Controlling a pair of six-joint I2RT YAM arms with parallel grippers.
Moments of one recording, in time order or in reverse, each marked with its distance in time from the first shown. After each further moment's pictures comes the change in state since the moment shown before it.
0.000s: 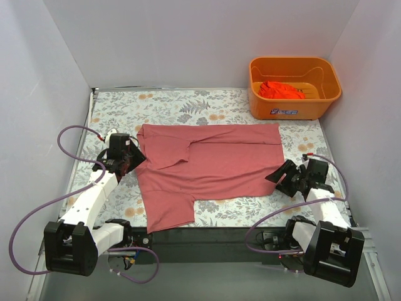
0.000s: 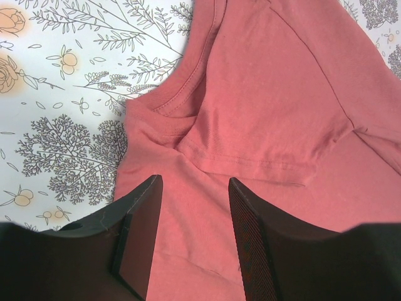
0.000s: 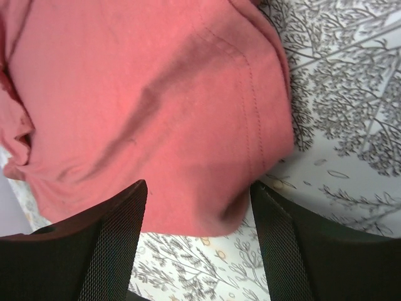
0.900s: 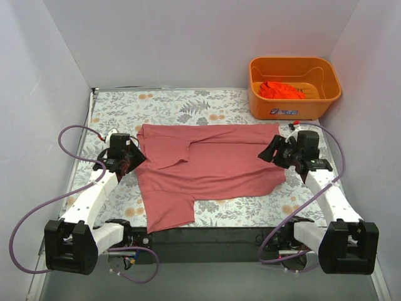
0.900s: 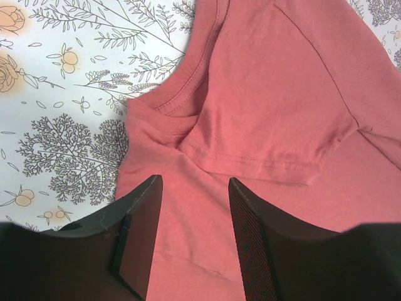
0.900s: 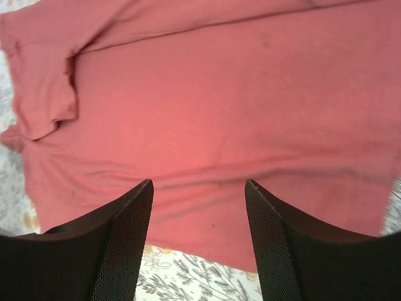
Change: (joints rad) left arm 0.000 0.011 0.000 0.000 0.000 0.005; right arm 0.294 0.104 0.324 0.029 0.064 -0.067
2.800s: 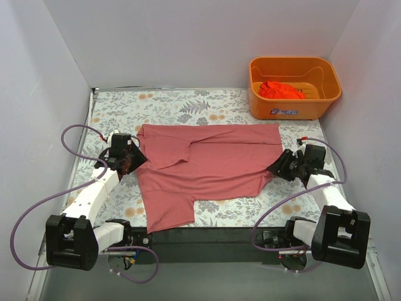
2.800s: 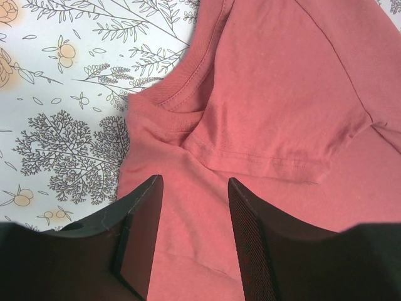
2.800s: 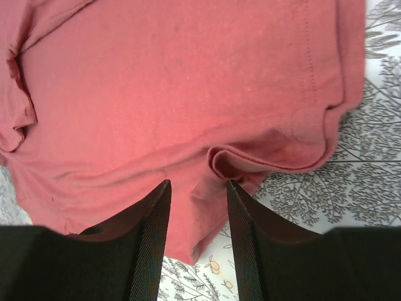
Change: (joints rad) left arm 0.000 0.035 -0.001 0.000 0.012 0.010; right arm -0.211 0.038 -0.184 0.057 -0.073 -0.023
